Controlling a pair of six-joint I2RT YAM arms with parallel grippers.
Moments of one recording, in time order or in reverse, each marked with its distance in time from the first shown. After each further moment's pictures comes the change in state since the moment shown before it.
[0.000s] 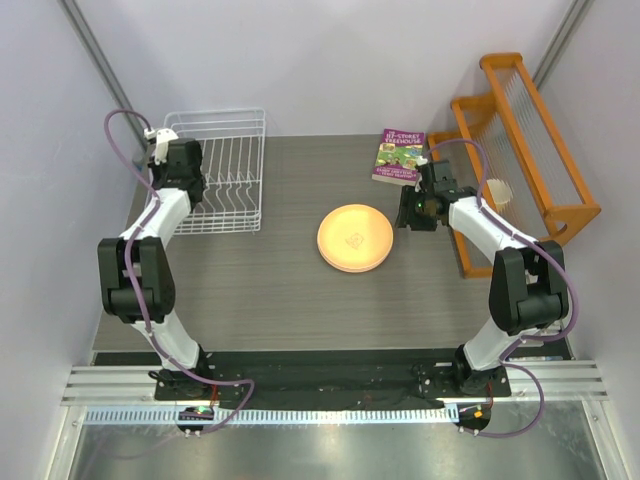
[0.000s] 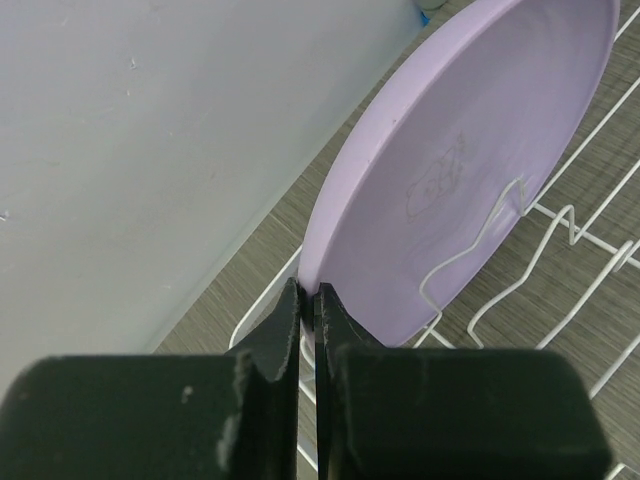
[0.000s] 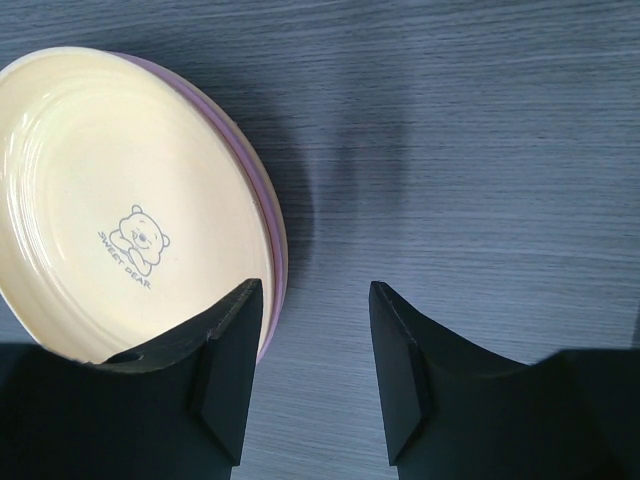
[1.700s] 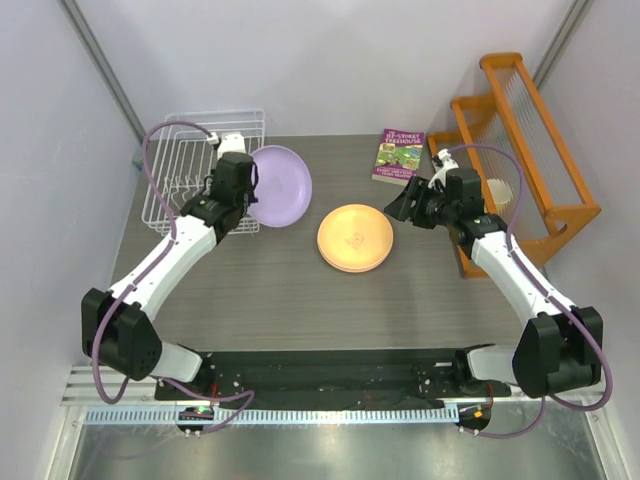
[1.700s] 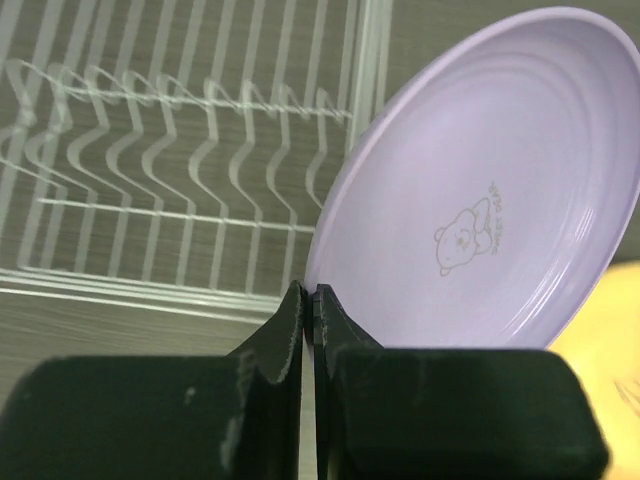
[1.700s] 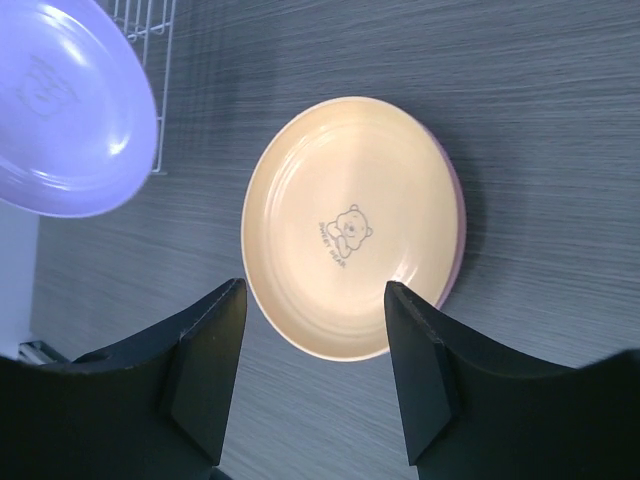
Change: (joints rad) left arm -0.424 -0.324 -0.068 -0.229 0.304 -0.197; right arm -0.007 -0.364 -0.199 0.243 -0.246 0.167
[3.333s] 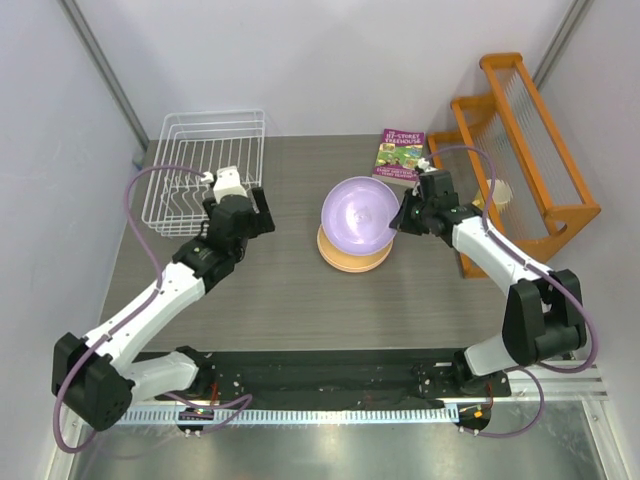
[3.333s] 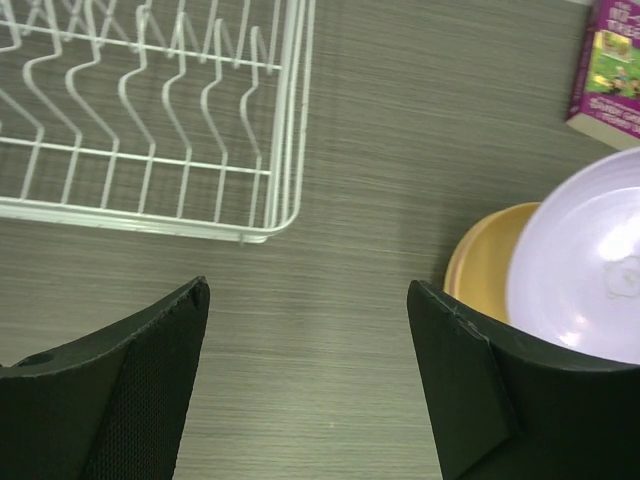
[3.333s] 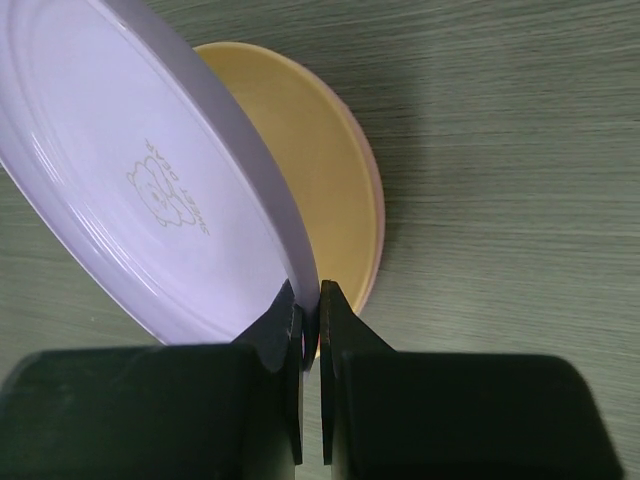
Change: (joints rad) left arm -0.143 -0.279 -0.316 0.127 0.026 -0.191; right arm 0.091 0.173 0.053 -0.106 0.223 -0.028
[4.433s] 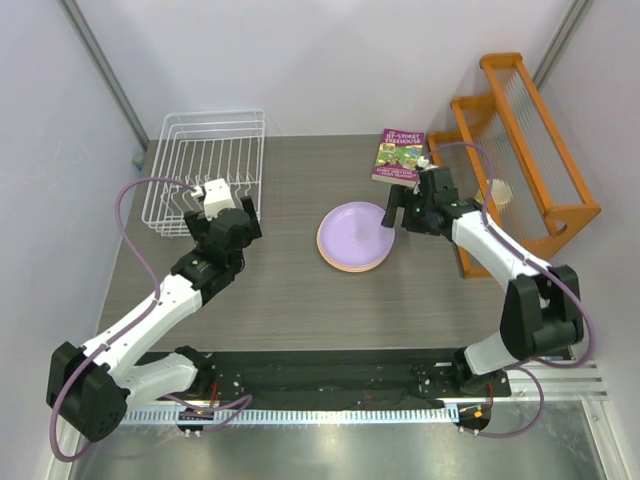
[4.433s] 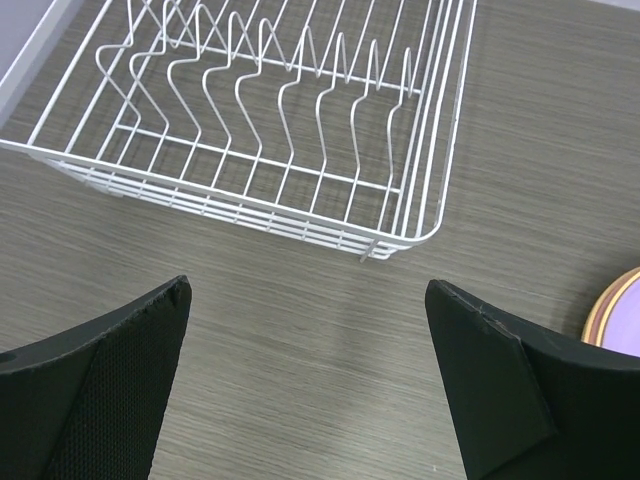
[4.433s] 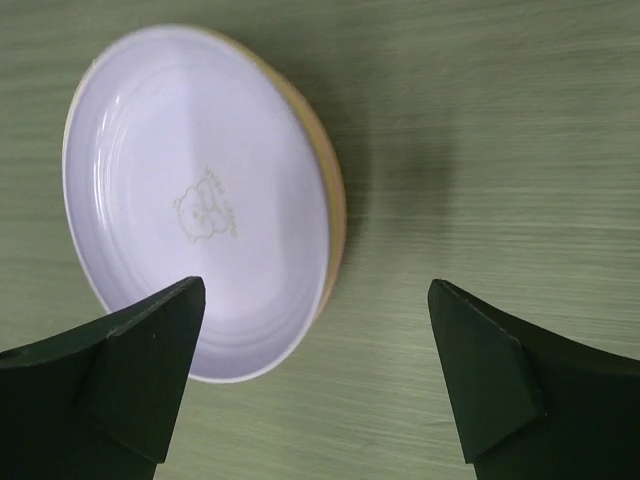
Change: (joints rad) left arm 0.000 -0.082 -0.138 0.052 -0.271 0.075; right arm -0.021 0.058 0.053 -0.080 0.024 -0.053
